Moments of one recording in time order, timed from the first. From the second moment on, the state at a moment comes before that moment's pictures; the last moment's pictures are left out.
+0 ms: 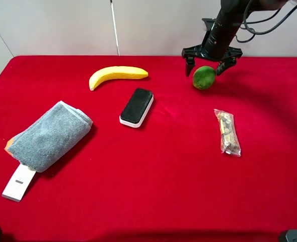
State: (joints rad) left arm -0.02 0.00 -0.48 -0.02 1.07 -0.02; right arm 0.28 2.29 -1.76 0.07 0.90 0.14
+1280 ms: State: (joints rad) left arm -0.02 0.00 -0.48 -0.02 1.07 -0.02; right arm 0.28 2.32 -1.76 0.06 0.85 0.15
